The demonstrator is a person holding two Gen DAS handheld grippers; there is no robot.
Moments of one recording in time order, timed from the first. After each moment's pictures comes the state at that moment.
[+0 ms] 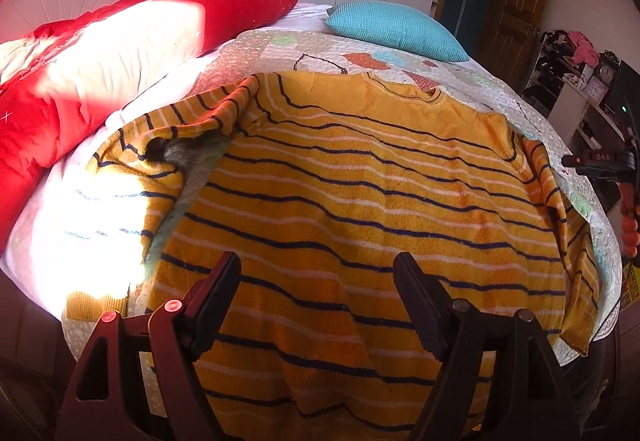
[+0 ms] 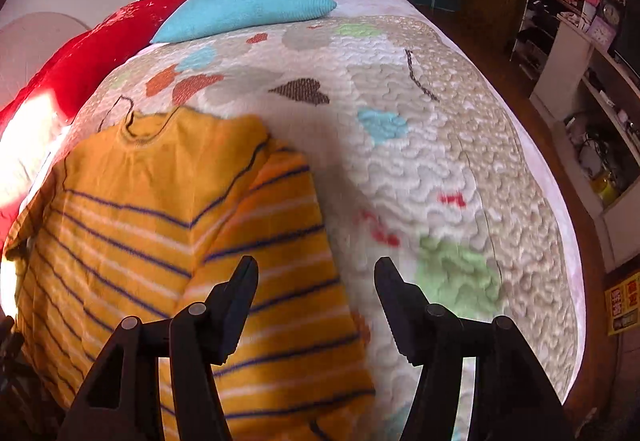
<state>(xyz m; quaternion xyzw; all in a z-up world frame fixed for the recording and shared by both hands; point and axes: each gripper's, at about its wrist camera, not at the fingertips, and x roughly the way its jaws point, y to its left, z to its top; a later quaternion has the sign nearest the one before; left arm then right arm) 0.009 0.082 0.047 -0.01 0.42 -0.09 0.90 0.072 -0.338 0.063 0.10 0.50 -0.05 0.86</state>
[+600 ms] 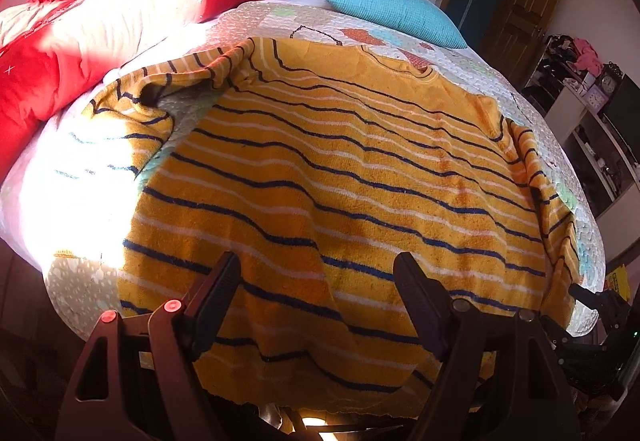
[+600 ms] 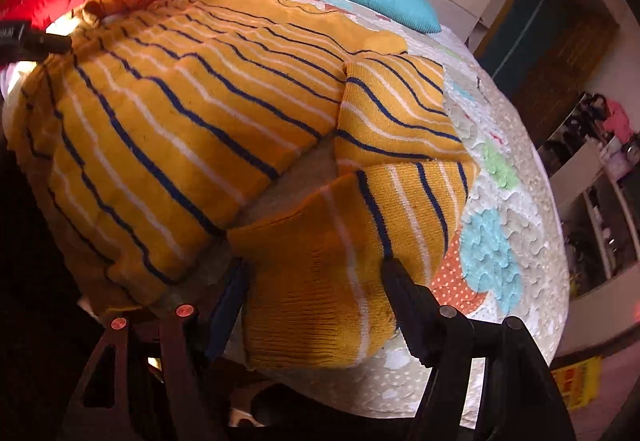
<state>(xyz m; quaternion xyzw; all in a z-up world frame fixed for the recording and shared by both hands) -0.015 0.075 0.038 -0.05 0.46 -0.09 0.88 -0.107 -0.198 0.000 -0.16 0.46 0.01 0.87</state>
